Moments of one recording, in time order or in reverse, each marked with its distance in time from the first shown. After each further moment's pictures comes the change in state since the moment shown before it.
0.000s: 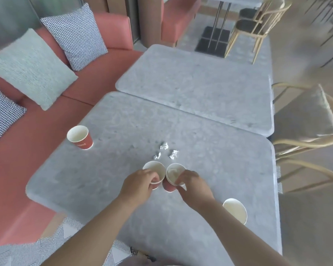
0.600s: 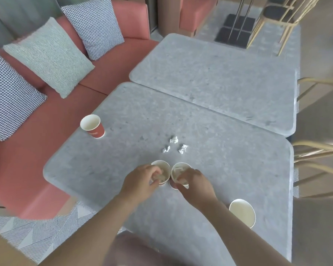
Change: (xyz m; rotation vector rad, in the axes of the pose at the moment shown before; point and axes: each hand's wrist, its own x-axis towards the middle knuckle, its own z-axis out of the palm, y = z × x) left_hand -0.015 -0.006 0.006 -0.097 0.113 -0.085; right_hand 0.005 0.006 0.021 0.037 0.013 -0.059
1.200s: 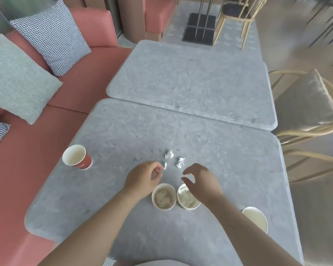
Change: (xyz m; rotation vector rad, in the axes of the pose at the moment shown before) left_hand 0.094 -0.020 -0.028 -0.116 -0.115 0.140; right_hand 0.054 -0.009 -0.019 0.044 0.132 0.195
